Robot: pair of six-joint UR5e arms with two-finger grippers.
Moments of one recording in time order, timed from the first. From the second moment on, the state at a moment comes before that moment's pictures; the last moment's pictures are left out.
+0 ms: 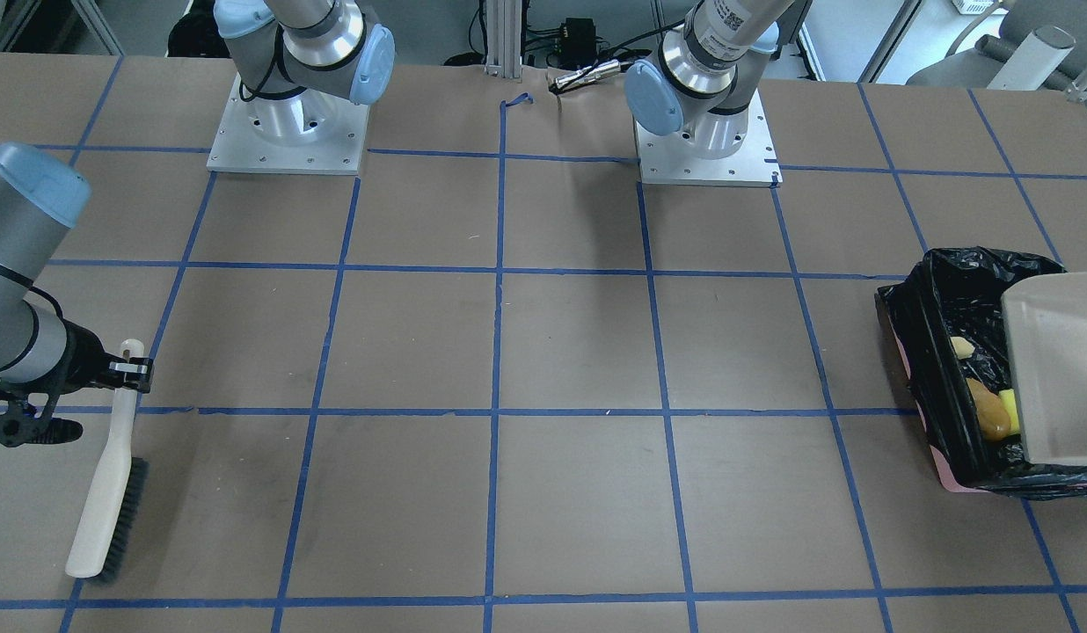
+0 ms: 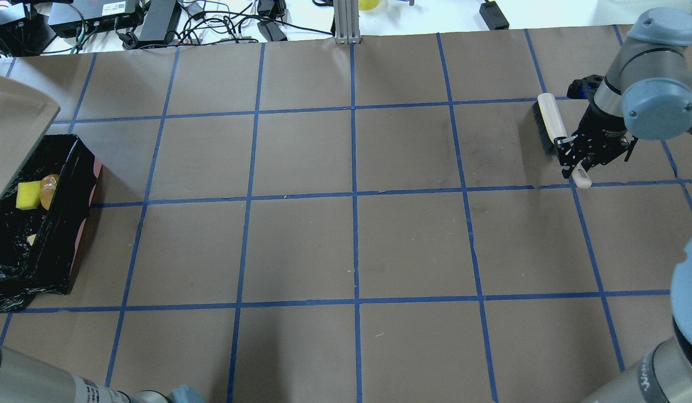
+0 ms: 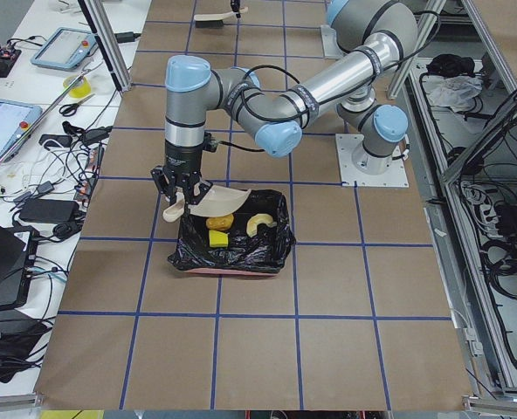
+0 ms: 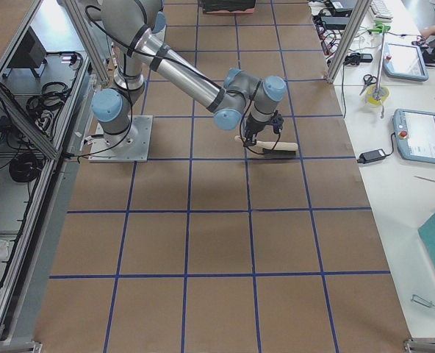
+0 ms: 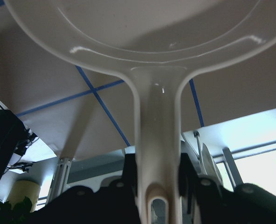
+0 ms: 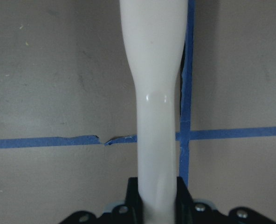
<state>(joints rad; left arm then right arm) -0.90 -1.93 -1.24 -1.17 1.74 2.51 1.22 -1.19 1.73 -1.93 -1.64 -0.31</state>
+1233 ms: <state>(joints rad) -1.35 -2.06 -1.39 -1.25 1.55 1.75 1.22 -1.37 1.57 -1.67 -1.63 -0.30</state>
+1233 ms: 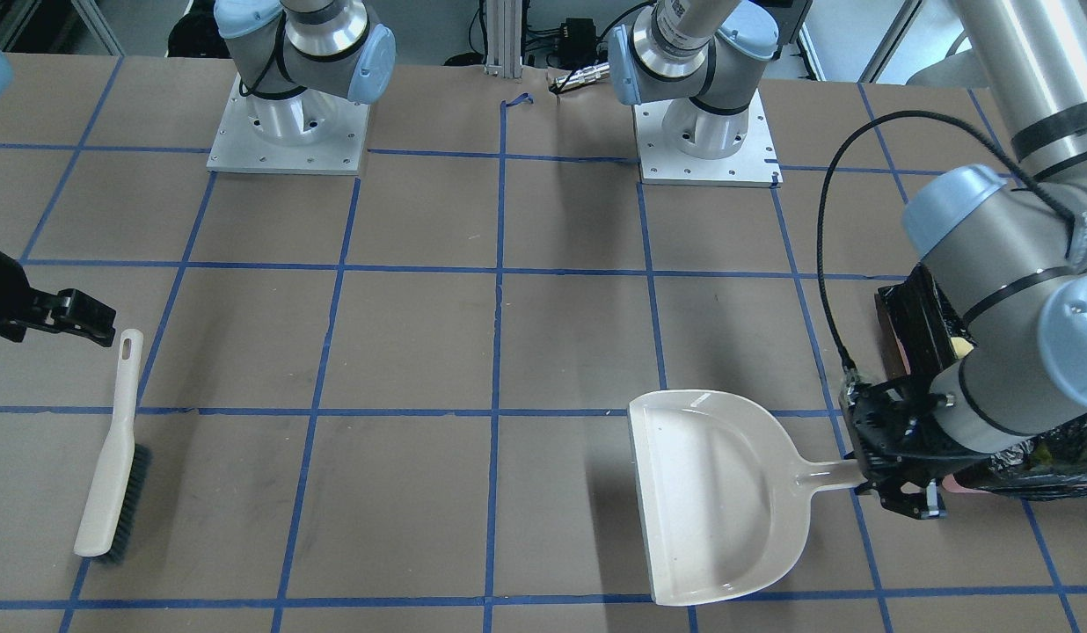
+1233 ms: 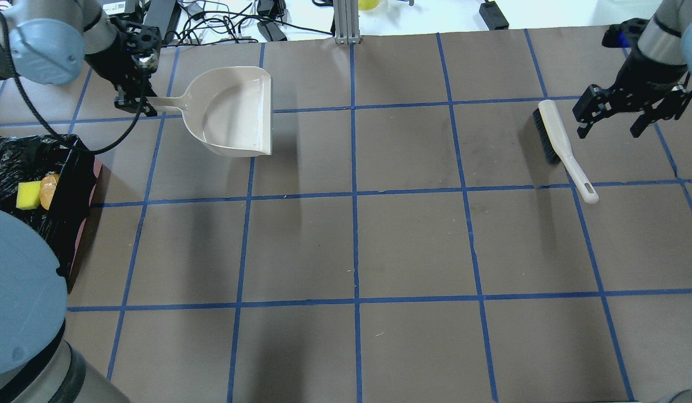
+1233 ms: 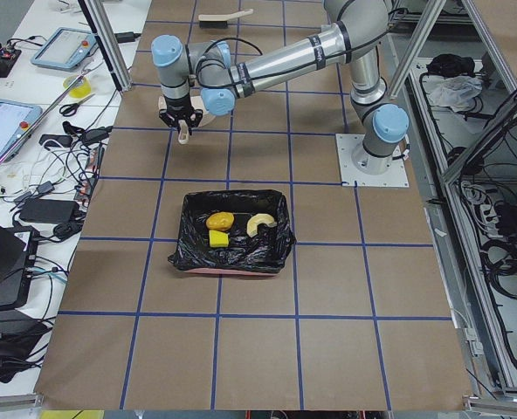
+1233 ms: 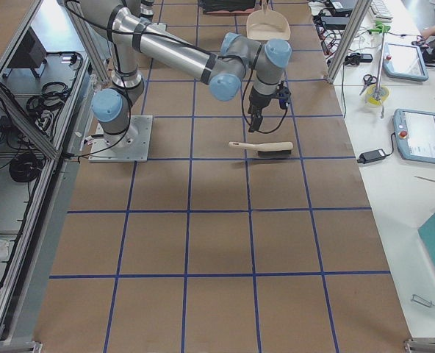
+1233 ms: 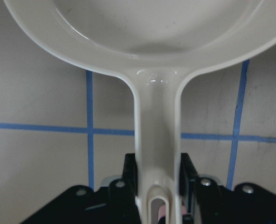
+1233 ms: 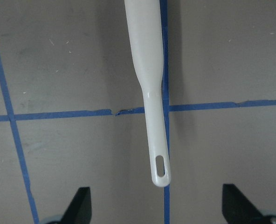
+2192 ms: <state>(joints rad) -1.40 -2.13 -1.49 -1.10 1.59 1.79 1.48 -1.53 1.55 -1.63 -1.61 -0.27</state>
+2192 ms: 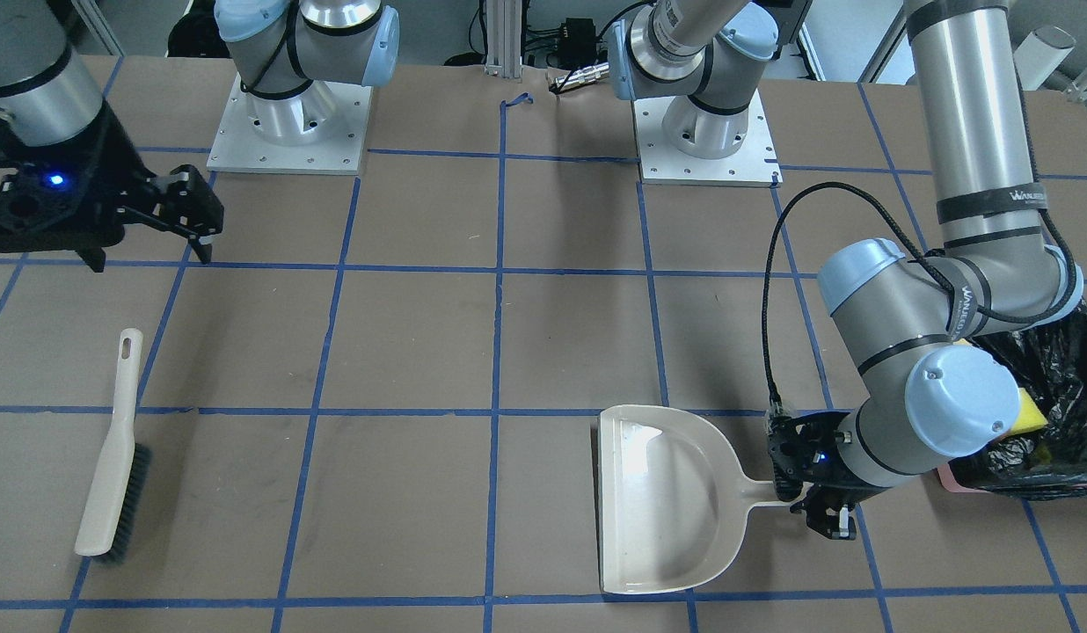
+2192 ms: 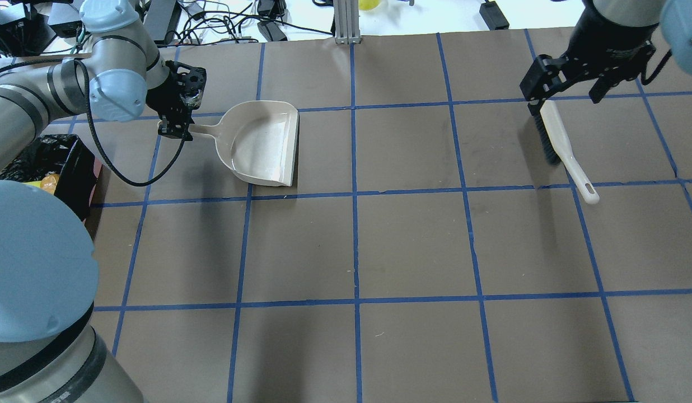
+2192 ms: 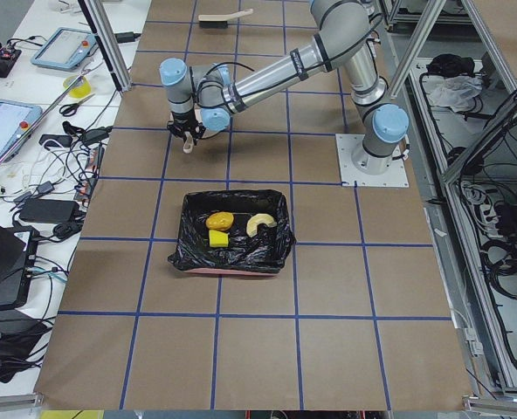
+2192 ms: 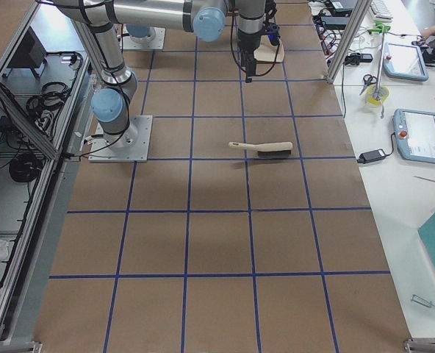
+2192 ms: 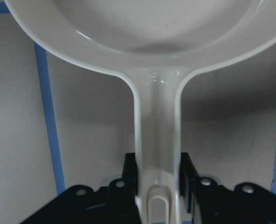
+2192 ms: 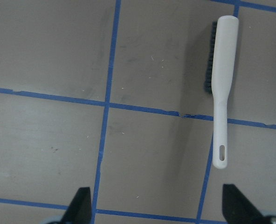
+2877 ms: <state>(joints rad) -1.40 -2.12 -1.48 -1.10 1.59 1.78 1.55 -1.54 1.56 -1.59 -1.60 -0.27</state>
